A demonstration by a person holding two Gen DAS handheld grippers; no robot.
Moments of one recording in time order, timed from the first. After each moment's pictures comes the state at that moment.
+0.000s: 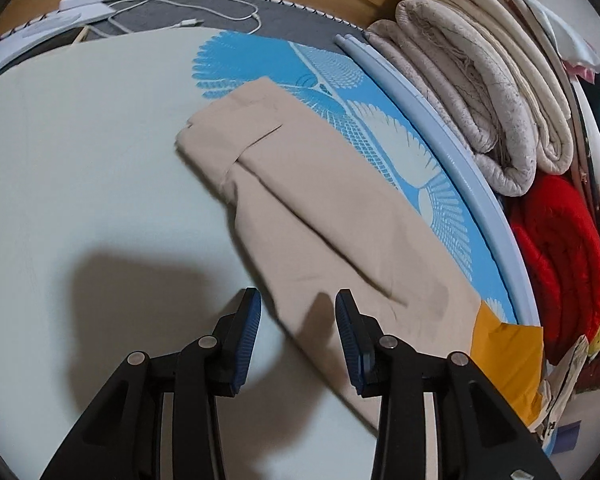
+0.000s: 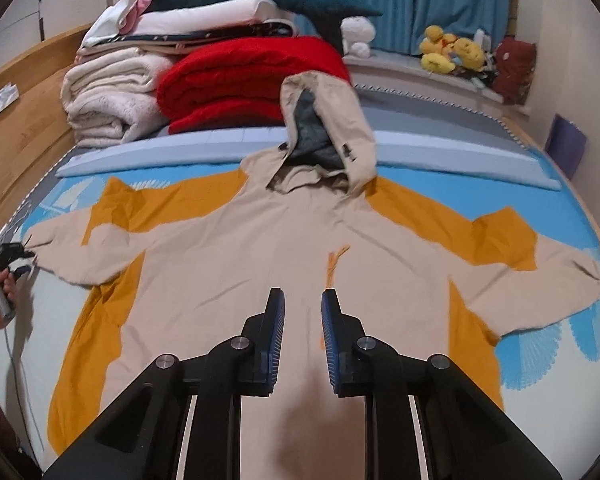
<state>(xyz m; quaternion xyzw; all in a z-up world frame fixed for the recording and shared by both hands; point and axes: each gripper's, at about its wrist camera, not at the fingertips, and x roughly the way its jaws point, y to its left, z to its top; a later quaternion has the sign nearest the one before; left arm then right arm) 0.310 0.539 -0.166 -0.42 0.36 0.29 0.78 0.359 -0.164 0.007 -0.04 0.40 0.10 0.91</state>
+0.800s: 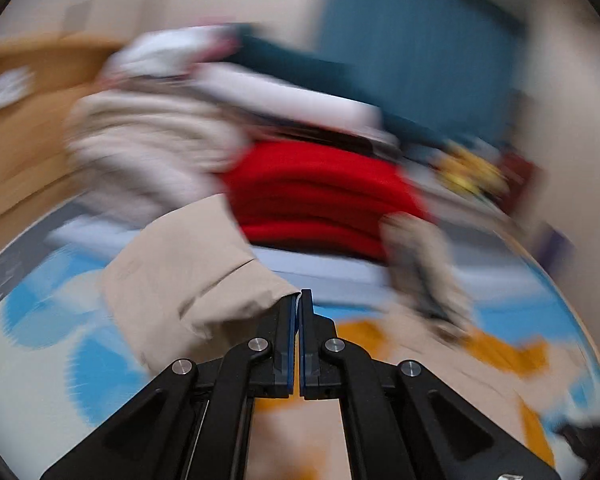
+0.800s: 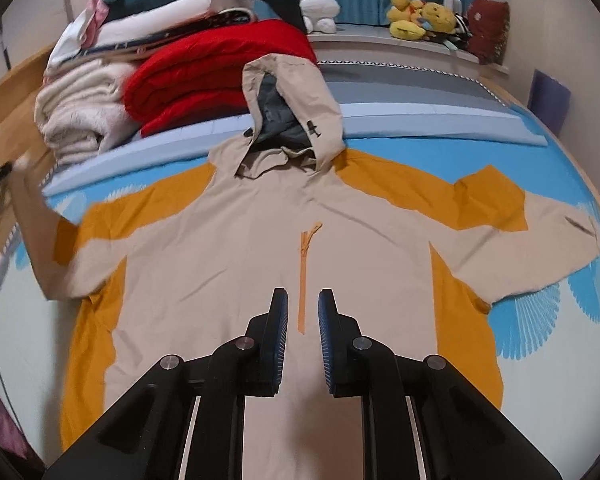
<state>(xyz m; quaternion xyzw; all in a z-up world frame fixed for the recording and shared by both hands) 0.405 0.169 0.079 -0.09 0.26 -0.01 0.96 0.367 -0.204 0.008 0.02 0.43 0.06 0.90</state>
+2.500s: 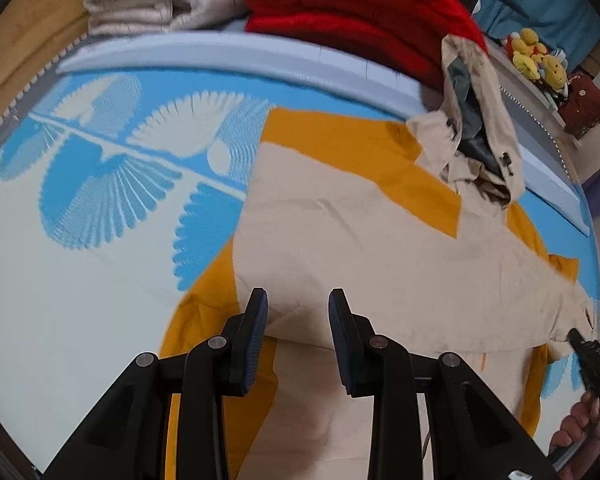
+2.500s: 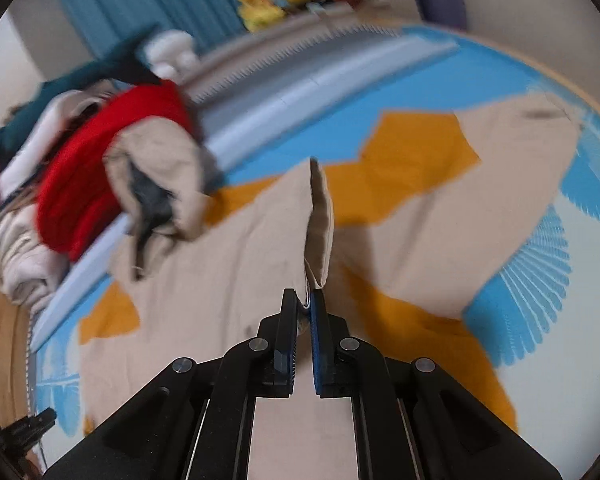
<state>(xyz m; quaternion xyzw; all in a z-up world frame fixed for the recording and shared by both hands) 0.415 0.139 -0.065 -0.17 0.54 0.09 0.82 0.438 -0.342 -0.060 0.23 0.43 -0.07 0.87</state>
